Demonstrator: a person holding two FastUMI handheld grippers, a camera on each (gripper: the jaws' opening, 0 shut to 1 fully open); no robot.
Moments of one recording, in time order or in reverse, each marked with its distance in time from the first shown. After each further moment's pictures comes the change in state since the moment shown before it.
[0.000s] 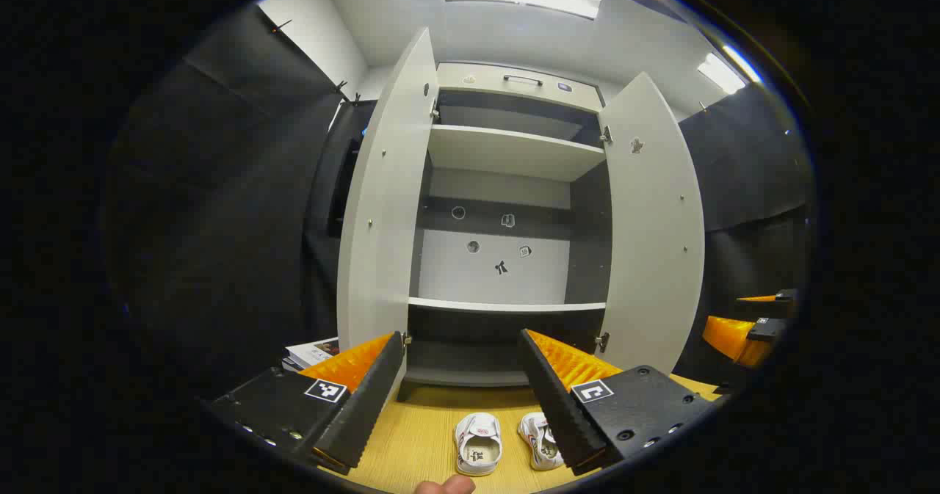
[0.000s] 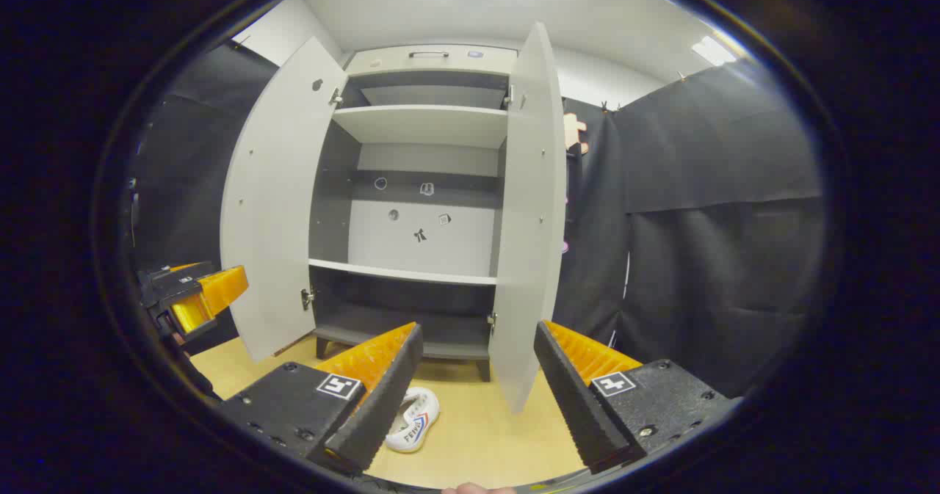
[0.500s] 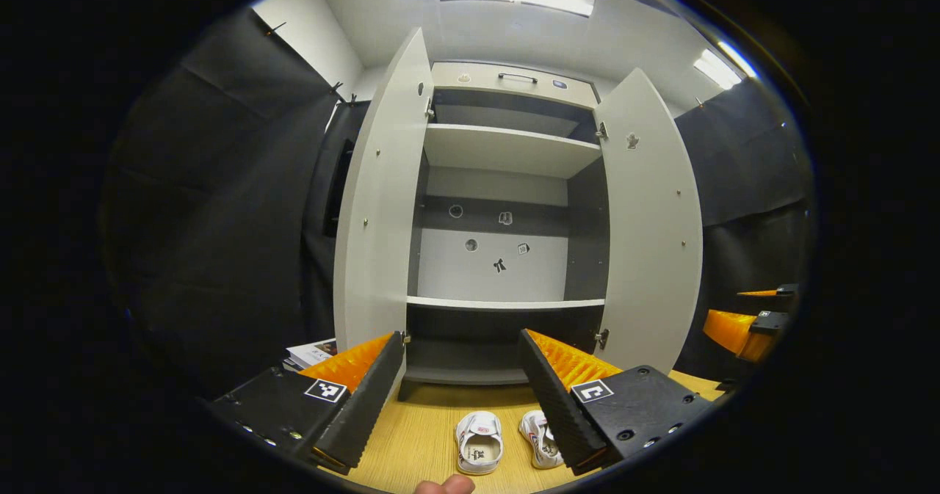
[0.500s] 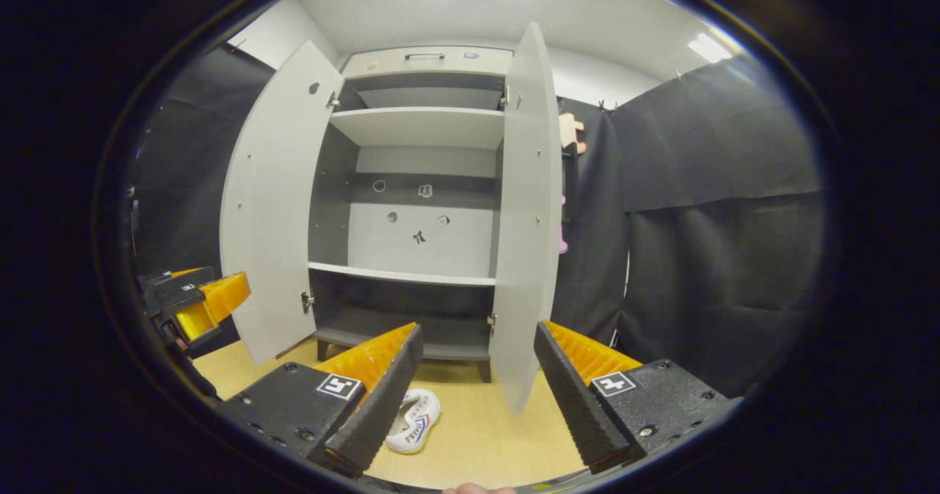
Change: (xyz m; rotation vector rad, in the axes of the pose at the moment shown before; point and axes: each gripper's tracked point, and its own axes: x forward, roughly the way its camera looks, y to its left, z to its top) left arm 0.000 -0.007 0.000 0.017 -0.004 -0.011; right arm -0.002 -0.007 0.002 0.012 0.001 -0.007
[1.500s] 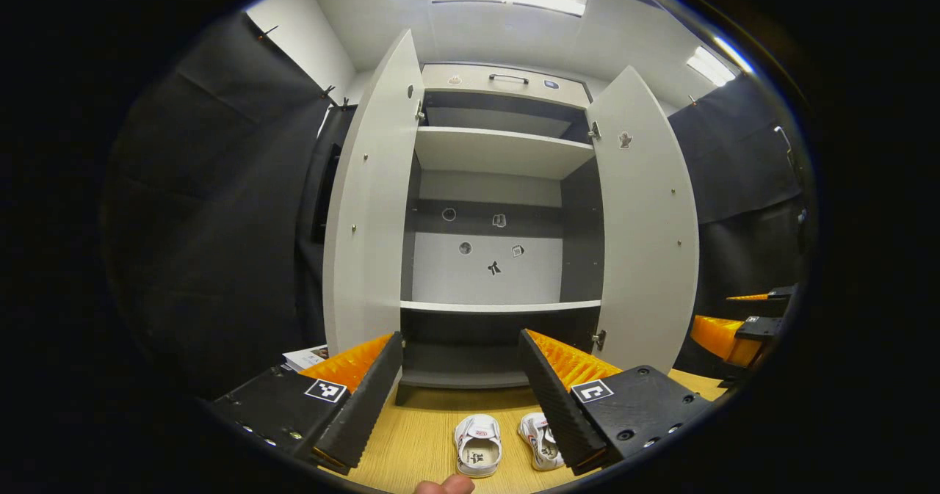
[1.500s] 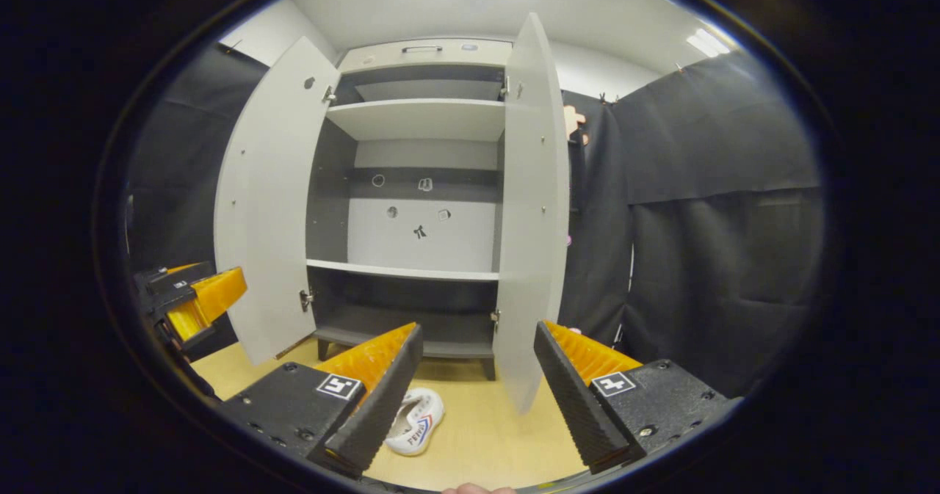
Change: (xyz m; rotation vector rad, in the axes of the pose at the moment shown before) left arm 0.006 -0.005 0.002 0.019 -0.004 -0.014; right arm 0.022 0.010 -0.008 0.022 0.028 0.022
